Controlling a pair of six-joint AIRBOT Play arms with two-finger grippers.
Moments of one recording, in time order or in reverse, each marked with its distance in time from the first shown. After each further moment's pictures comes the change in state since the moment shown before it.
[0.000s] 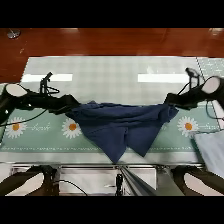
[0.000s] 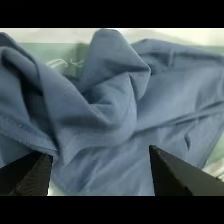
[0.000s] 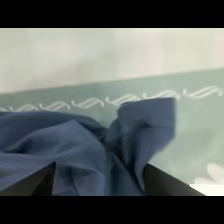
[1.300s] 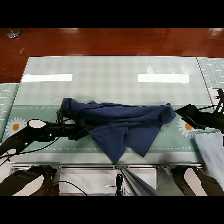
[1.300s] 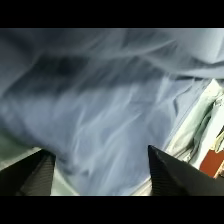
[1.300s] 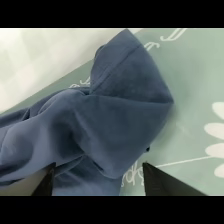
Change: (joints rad) left arm -0.205 0.062 -0.505 -0.467 0.287 0.137; right arm -0.462 0.357 -0.429 0.497 -0.008 -0.333
